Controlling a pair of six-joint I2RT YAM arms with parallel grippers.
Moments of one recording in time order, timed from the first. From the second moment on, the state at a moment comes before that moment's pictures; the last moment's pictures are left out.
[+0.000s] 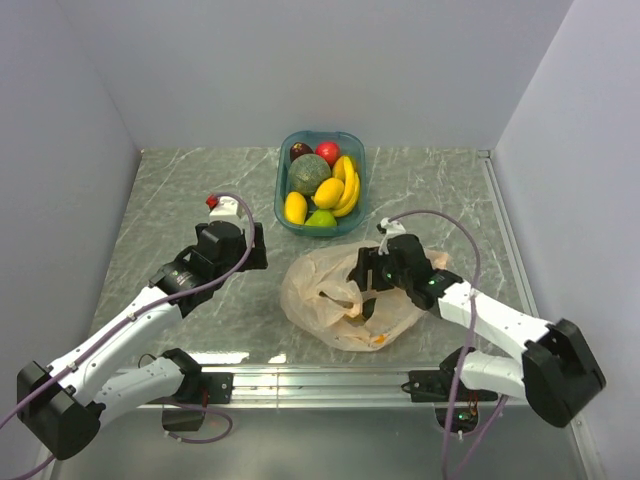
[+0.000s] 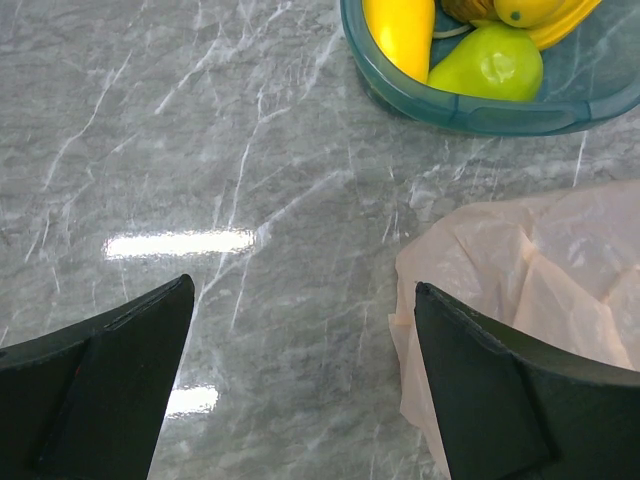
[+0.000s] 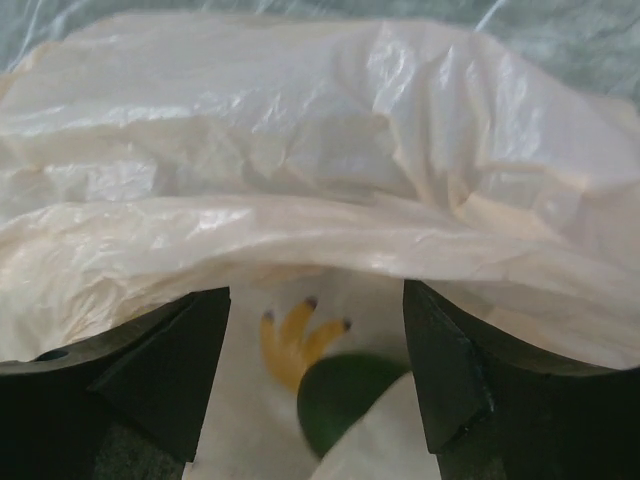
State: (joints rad) left arm -0.62 0.96 0.81 -0.44 -0.39 -0.44; right arm 0.59 1.11 0.56 -0.13 -0.08 0.43
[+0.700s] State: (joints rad) left arm -0.62 0.96 0.80 -0.43 -0.38 -0.44; right arm 0.72 1.57 0.65 0.19 0.35 0.54
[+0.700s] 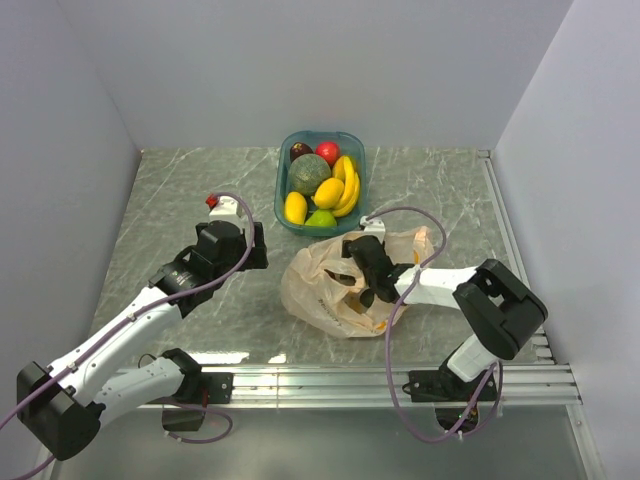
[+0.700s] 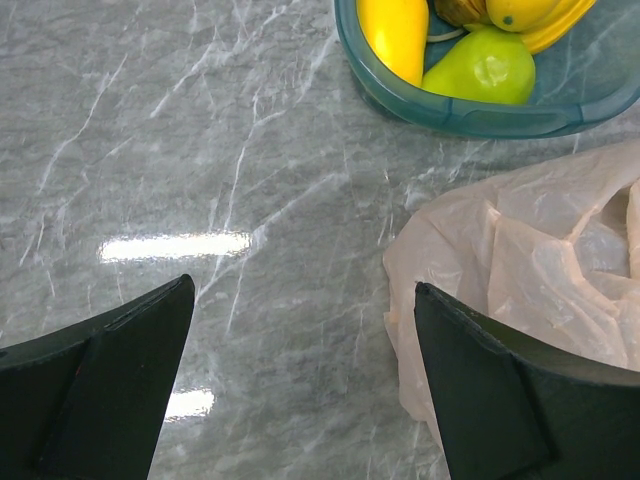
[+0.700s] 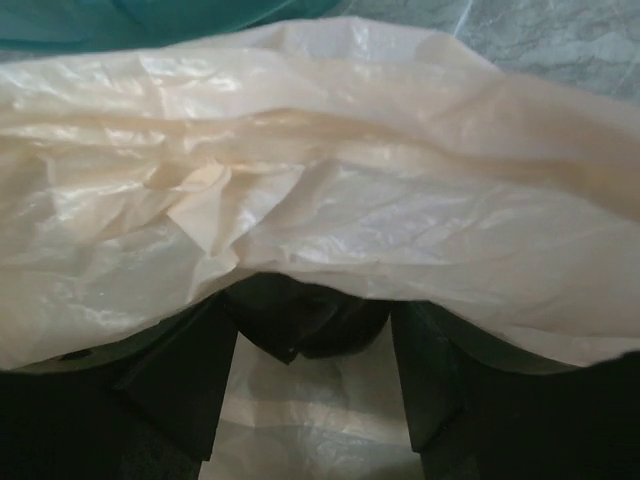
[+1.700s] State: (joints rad) left arm -0.61 0.95 0.80 -0.43 -0.37 -0.44; right arm 0.75 0.96 0.56 -0.22 0.18 0.45
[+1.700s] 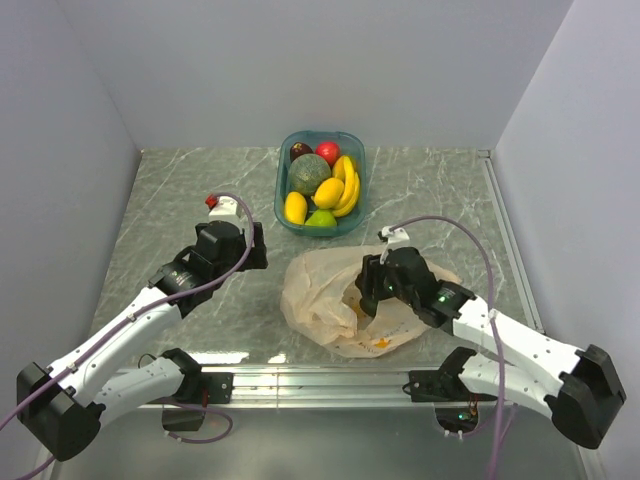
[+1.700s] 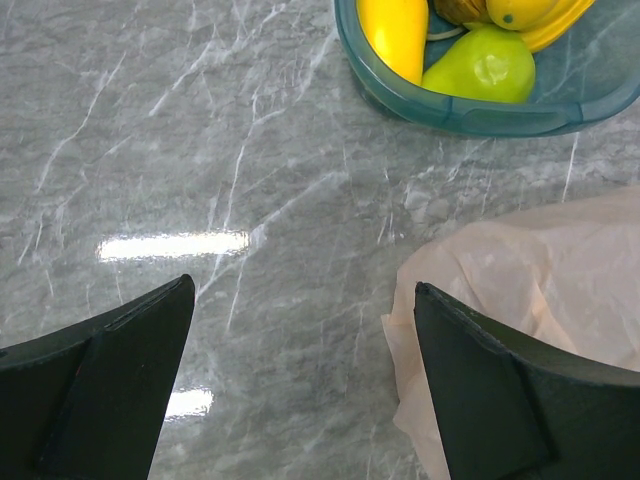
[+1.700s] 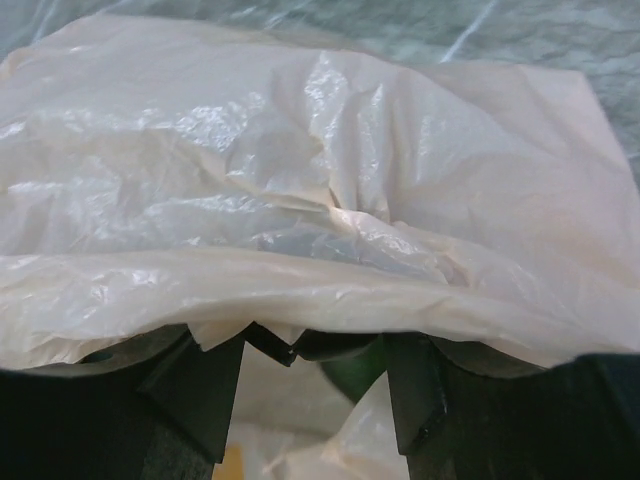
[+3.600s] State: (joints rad) left arm -1.06 1.27 0.91 -0.21 -0.24 -0.52; right arm 0.76 0.82 0.66 -0.42 -0.30 0.32
